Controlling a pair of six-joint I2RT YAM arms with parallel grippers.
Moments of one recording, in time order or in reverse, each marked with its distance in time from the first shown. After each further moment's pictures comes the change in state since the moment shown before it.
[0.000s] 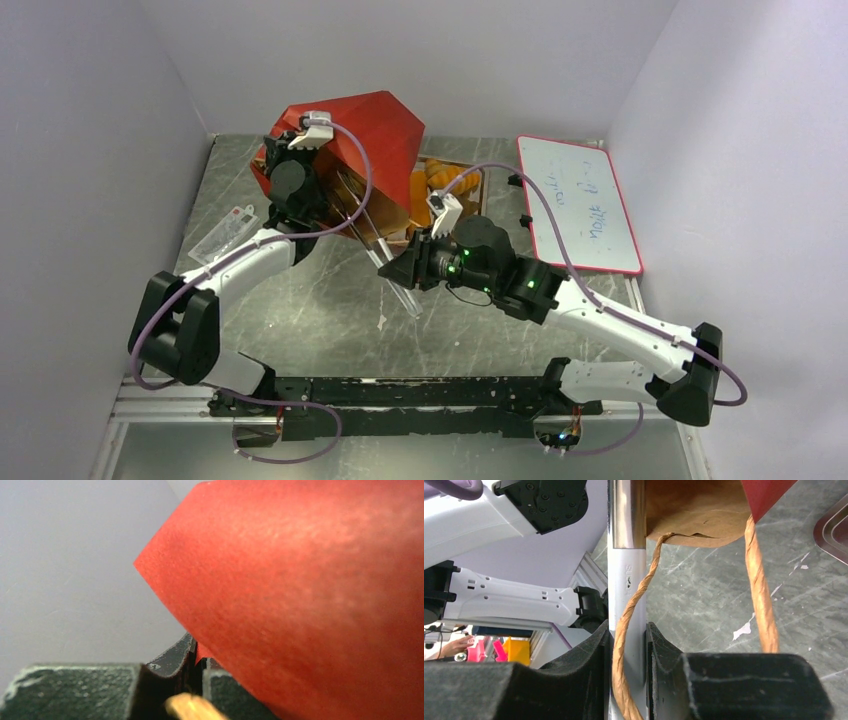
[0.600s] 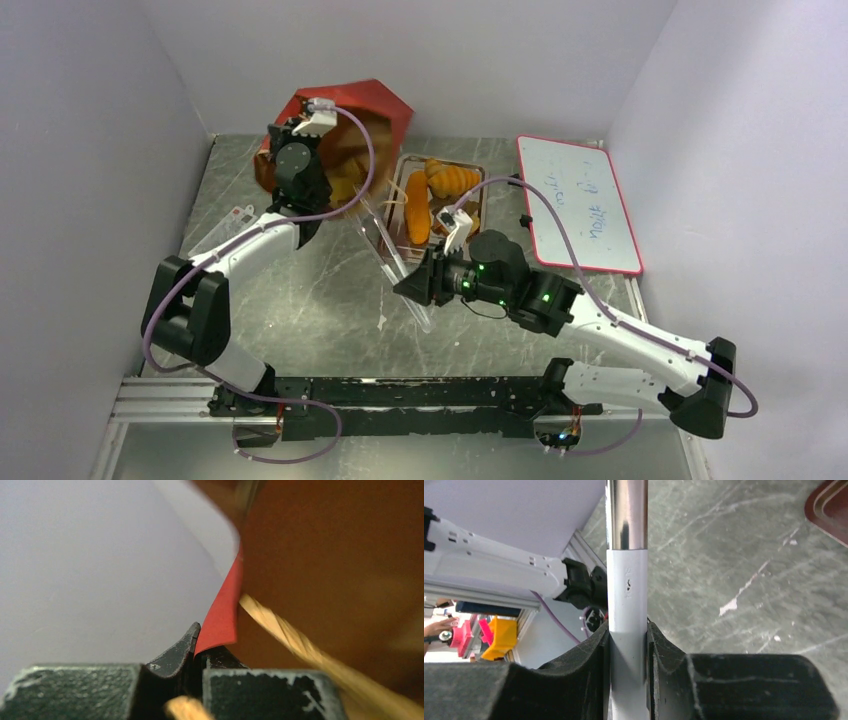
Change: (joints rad) left arm 0.018 0.093 0.115 -0.084 0.049 -0.046; right arm -0.004 -0.101 -0.105 -0.007 -0.040 -0.050
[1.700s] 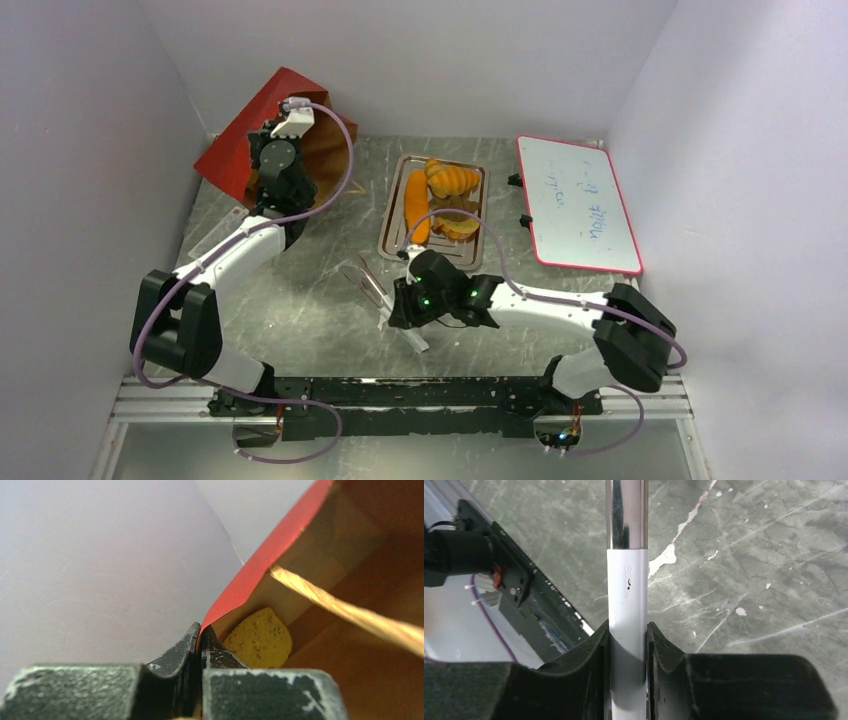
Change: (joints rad) left arm 0.074 -0.071 -0.015 -0.119 -0.036 -0.079; right arm 0.000 0.374 -0.143 0.093 -0.049 -0.067
